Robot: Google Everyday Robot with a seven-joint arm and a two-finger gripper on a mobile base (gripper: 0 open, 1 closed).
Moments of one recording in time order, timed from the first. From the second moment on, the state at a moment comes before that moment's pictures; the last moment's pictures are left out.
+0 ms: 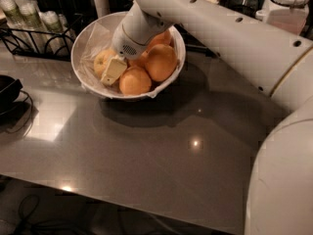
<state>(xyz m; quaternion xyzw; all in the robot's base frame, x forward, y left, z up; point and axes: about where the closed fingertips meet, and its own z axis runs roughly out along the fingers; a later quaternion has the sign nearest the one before) 0.652 0.114 0.876 -0.66 0.67 0.14 0.31</state>
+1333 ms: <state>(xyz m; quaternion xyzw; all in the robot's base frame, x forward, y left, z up) 0.634 0.054 0.969 -0.66 0.58 0.22 0.42</state>
